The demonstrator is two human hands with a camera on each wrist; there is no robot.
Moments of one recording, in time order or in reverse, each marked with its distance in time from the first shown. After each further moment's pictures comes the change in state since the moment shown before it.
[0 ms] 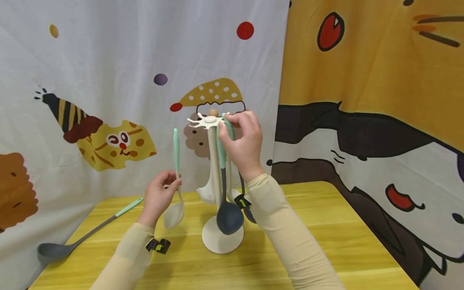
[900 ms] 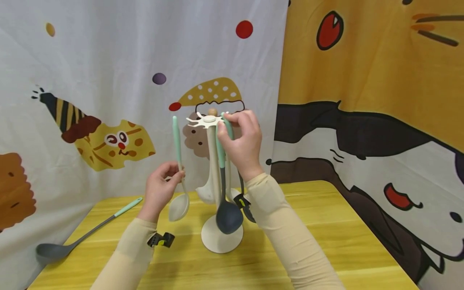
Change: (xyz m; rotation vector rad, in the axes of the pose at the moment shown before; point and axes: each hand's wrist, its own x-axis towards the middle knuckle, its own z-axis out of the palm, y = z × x) left_hand 0.009 0.033 0.000 -0.083 0.001 0.046; right_hand 0.000 0.000 0.001 0.003 0.000 0.004
